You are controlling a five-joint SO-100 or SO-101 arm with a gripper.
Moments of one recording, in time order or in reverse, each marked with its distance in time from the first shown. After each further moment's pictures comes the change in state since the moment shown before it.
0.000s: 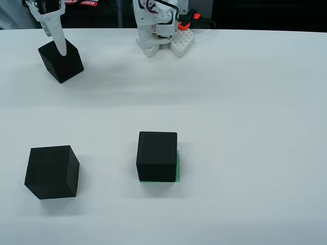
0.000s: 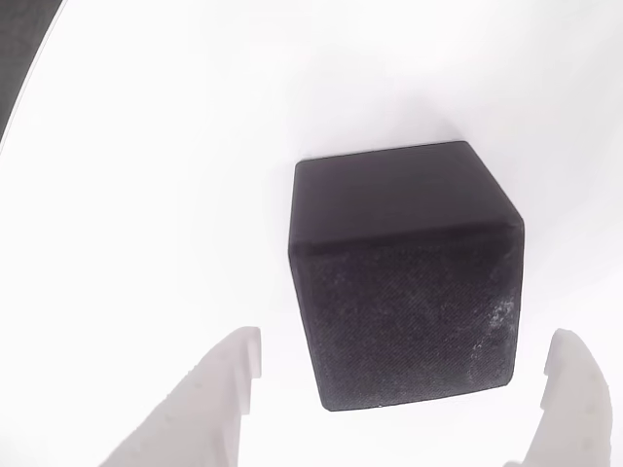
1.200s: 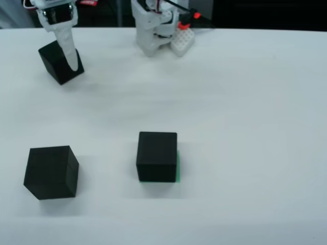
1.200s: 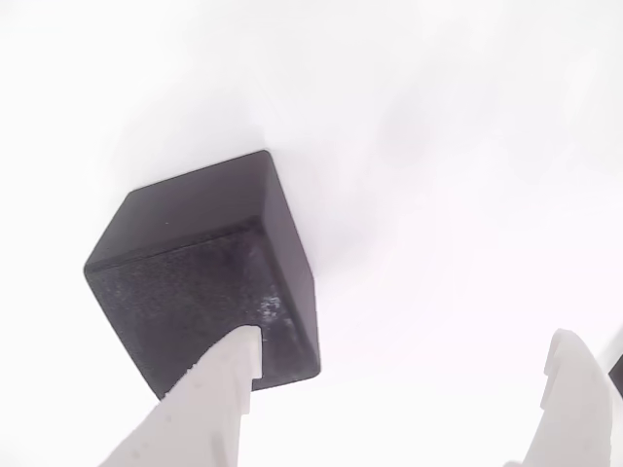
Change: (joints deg) arm -16.7 7.3 2.2 8.8 24.5
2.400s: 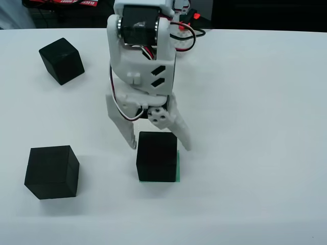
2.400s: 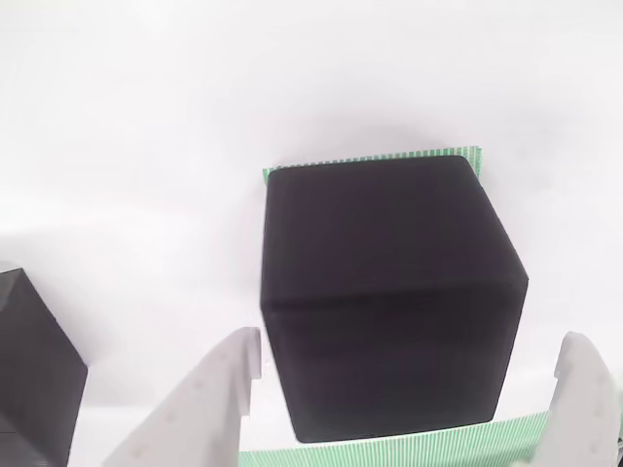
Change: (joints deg) arm -55.9 -22.0 -14.2 -17.2 0.4
